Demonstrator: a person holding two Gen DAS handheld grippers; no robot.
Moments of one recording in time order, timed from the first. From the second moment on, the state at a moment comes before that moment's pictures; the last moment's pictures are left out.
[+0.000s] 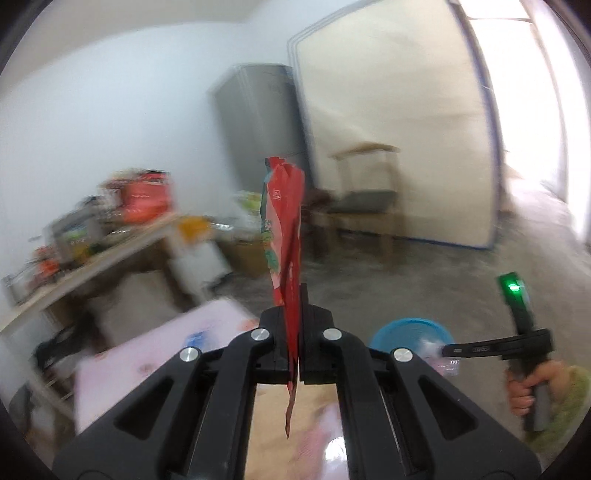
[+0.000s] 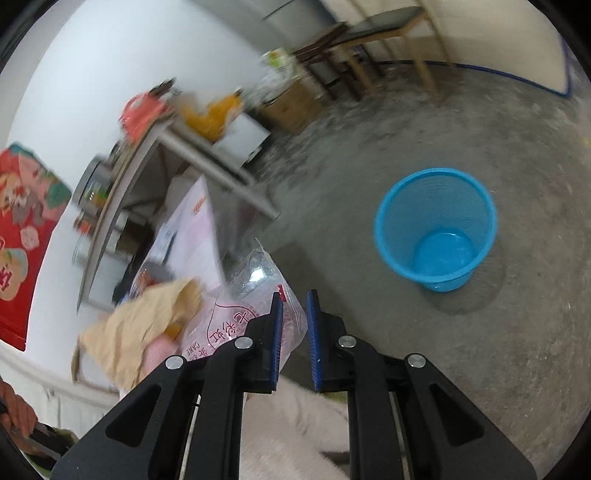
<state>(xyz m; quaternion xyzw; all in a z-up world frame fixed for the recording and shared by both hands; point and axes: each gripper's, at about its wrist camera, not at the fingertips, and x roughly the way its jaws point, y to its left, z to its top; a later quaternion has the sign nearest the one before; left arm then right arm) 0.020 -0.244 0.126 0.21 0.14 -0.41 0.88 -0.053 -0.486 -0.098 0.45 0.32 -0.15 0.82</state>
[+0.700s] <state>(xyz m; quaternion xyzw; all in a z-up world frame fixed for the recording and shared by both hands) 0.190 -0.611 -0.196 0.28 0.58 -0.41 0.64 -0.018 -0.668 -0.290 0.49 0.37 -0.37 0.70</state>
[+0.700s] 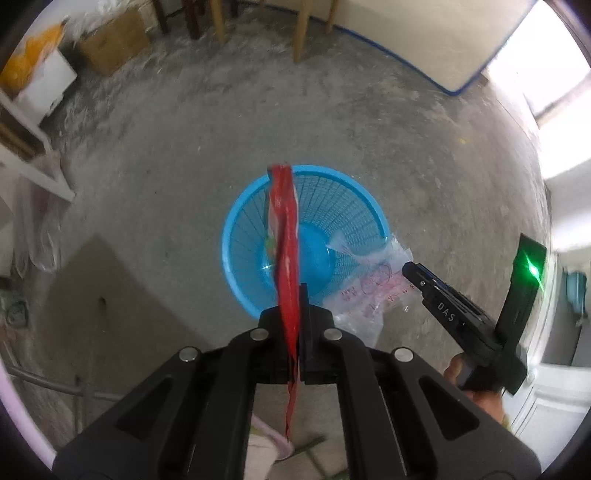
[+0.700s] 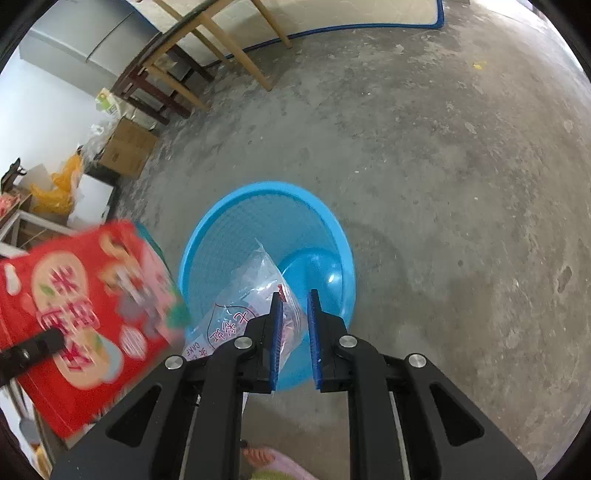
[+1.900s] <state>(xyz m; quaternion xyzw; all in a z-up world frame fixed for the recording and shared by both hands) 0.150 -0.245 0.107 0.21 0.37 -0.44 0.79 -0.086 -0.531 -0.088 0.24 0.34 -0.44 0.79</state>
